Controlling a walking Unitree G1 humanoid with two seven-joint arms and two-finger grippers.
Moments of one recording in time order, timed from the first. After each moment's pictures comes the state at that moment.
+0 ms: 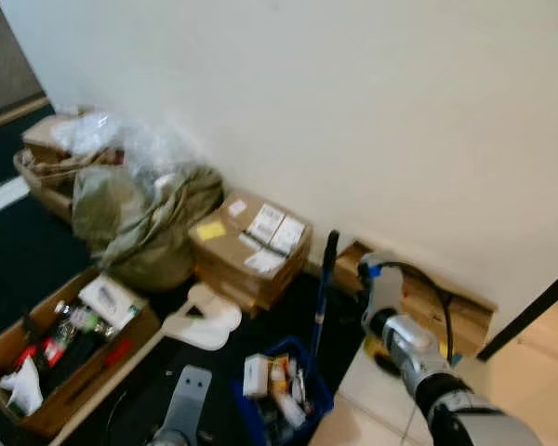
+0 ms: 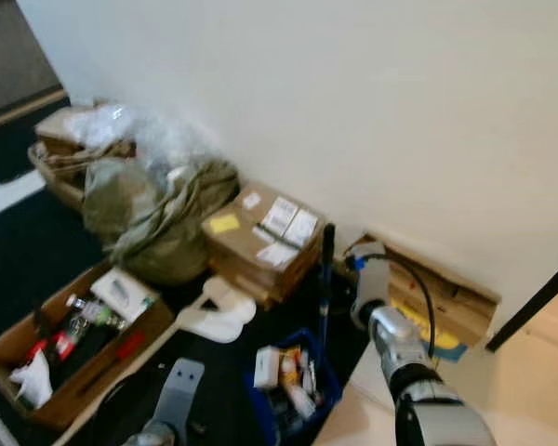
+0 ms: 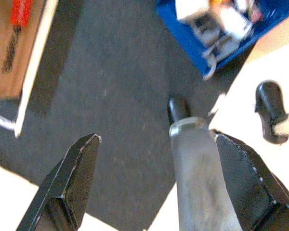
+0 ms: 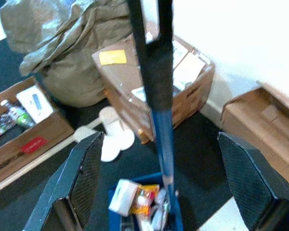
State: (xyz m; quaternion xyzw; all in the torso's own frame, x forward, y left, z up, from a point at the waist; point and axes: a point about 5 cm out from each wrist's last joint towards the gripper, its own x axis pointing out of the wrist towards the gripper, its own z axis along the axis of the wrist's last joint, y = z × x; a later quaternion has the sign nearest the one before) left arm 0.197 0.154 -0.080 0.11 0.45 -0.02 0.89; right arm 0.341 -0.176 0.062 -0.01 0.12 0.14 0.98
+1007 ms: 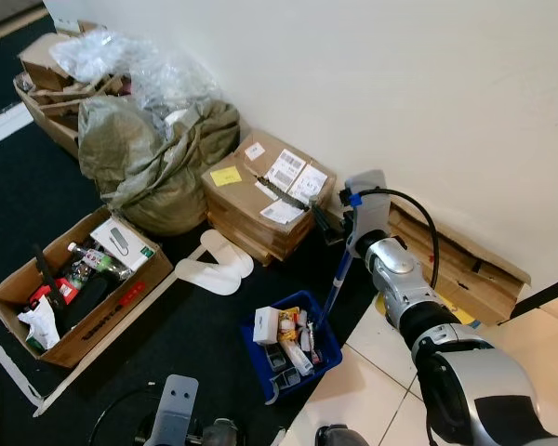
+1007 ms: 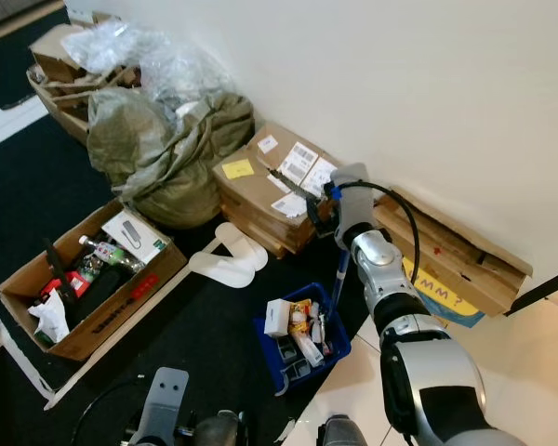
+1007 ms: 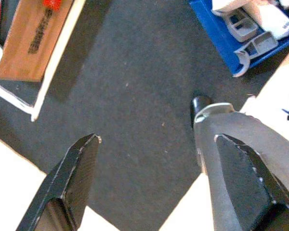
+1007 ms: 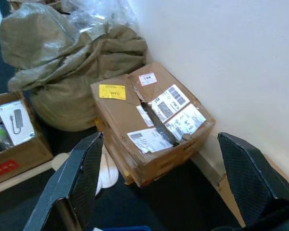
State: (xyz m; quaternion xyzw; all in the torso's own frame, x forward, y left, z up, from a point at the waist) left arm 0.173 0.192 -0.076 0.14 0.35 0.03 0.93; right arm 0.391 -0.145 0.153 -0.09 -0.03 0.13 0.99
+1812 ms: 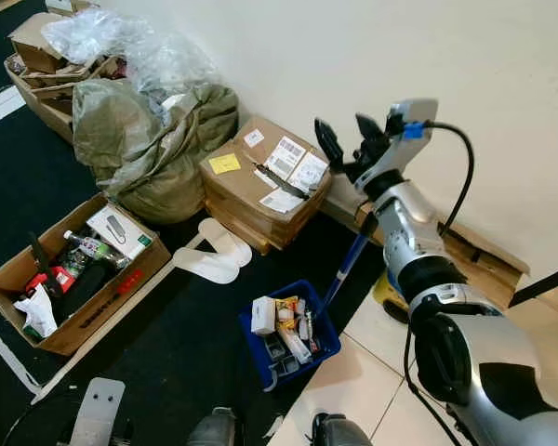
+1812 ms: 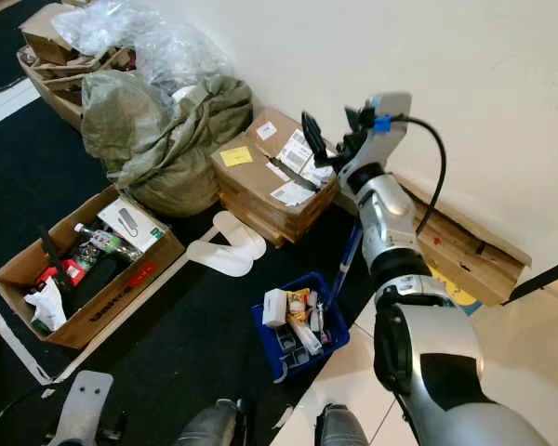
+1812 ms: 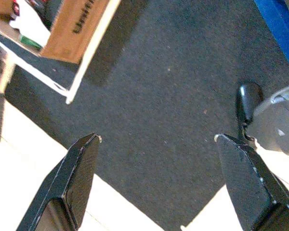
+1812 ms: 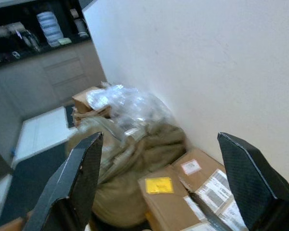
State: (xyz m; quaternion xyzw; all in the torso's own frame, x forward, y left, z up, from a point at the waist) left arm 0.162 0.262 -0.062 0.15 0.34 0.08 0.93; right arm 0.405 -0.149 0.246 0.06 -0.20 0.20 0.96
